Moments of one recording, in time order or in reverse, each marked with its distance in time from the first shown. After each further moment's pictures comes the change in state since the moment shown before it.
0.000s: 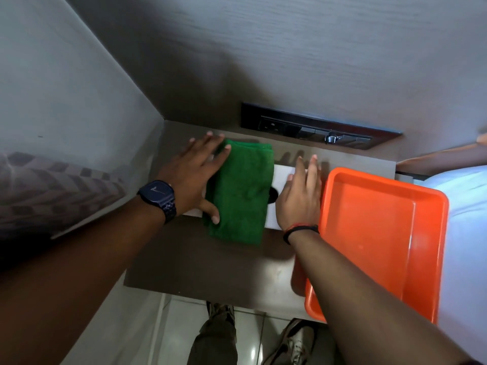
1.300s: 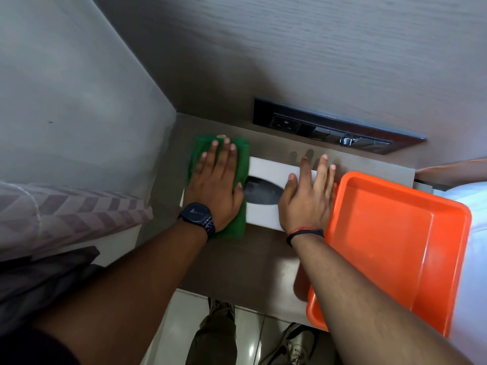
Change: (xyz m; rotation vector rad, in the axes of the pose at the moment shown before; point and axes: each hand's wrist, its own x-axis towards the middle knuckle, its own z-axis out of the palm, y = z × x) left_hand 0.009 0.053 0.050 -0.022 0.206 -0.430; right_hand -0.001 0.003 0.009 -0.099 0.071 -0.011
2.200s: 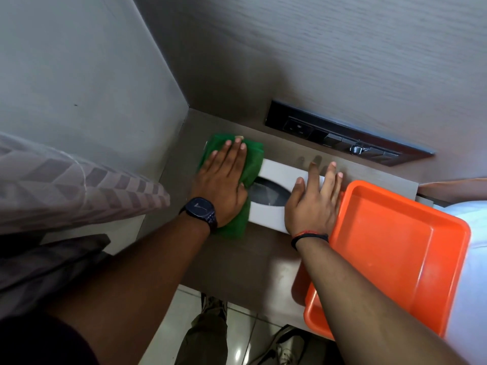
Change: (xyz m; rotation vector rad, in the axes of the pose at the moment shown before) left_hand -0.002 -0.009 0.002 -0.025 0.001 0.037; right_hand -0.001 0.000 -0.004 -0.040 -0.030 -0.018
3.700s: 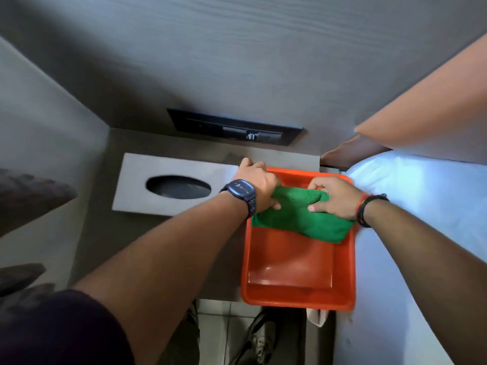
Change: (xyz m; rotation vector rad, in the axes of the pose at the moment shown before) left_hand 0.052 0.211 -0.041 0.051 -0.373 0.471; right_hand 0.053 0.175 -0.169 0.112 -0.720 -0.110
